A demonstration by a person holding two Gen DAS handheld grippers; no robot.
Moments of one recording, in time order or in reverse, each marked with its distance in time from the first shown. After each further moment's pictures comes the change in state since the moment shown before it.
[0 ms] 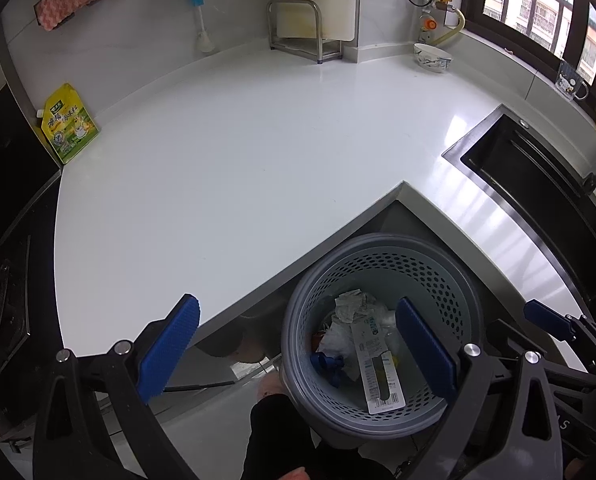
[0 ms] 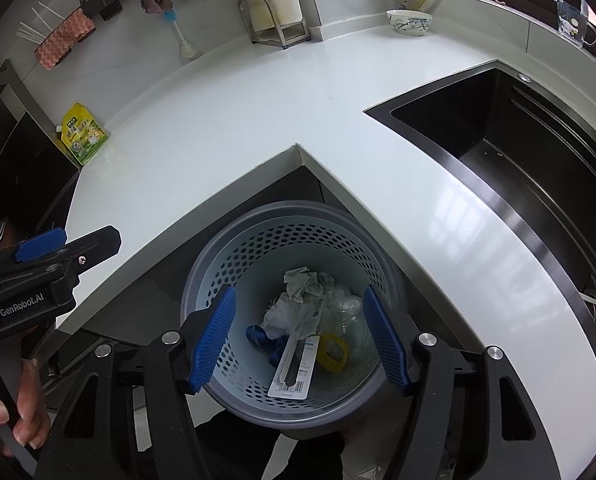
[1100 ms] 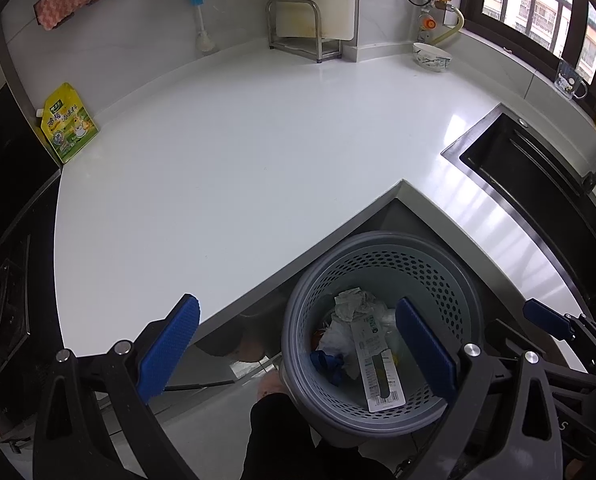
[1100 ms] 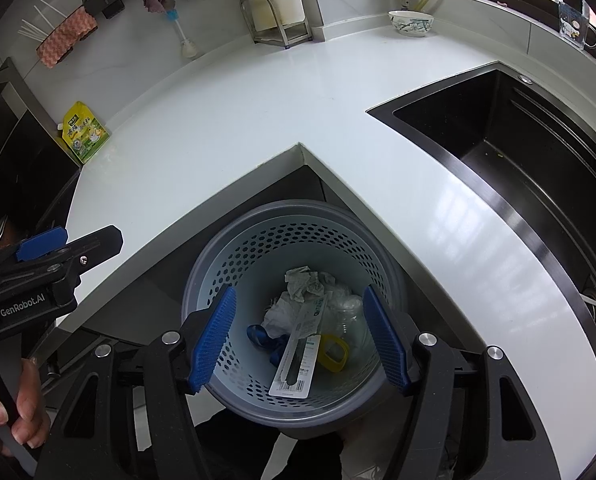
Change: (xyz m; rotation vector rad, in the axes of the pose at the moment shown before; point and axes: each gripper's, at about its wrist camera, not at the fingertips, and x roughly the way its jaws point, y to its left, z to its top) left arm 0.000 0.002 -0.002 0.002 0.003 -0.005; right arm 0.000 0.000 -0.001 -0.005 0.001 0.000
